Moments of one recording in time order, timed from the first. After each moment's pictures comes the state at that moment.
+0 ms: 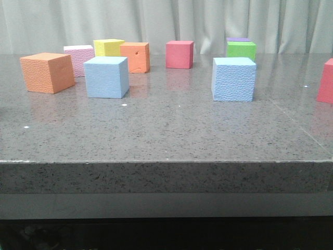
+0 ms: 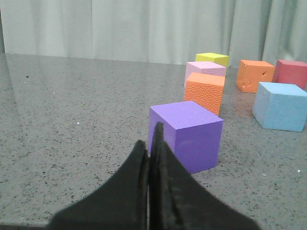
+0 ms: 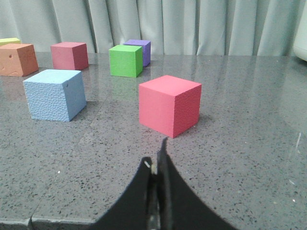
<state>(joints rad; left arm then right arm) -0.01 -0.01 0.01 -0.07 0.08 0.03 0.04 -0.01 0.03 0.01 0.08 0.05</state>
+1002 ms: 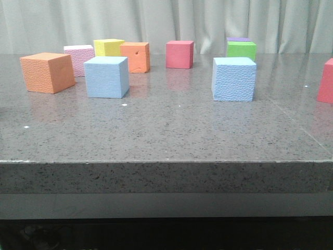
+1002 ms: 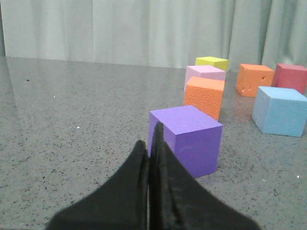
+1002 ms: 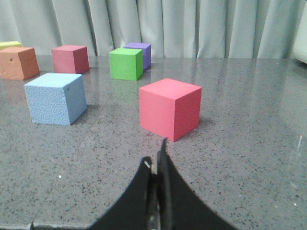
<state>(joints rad) -0.01 -0.01 0.01 -0.08 0.06 0.03 0.04 -0.01 0.03 0.02 0.07 0.05</state>
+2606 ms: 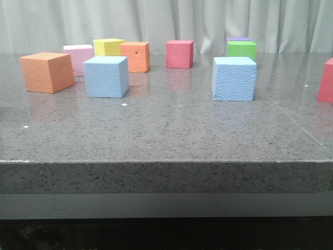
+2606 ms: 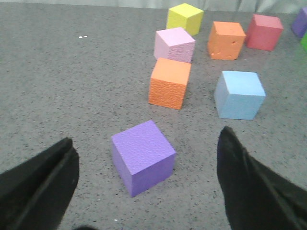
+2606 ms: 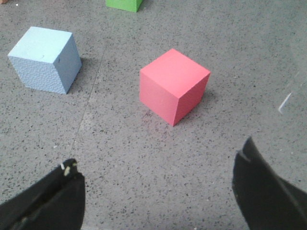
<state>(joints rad) -0.11 0.57 -0.75 -0.09 0.66 0.03 0.04 0.64 -0.63 0.03 0.59 -0.01</state>
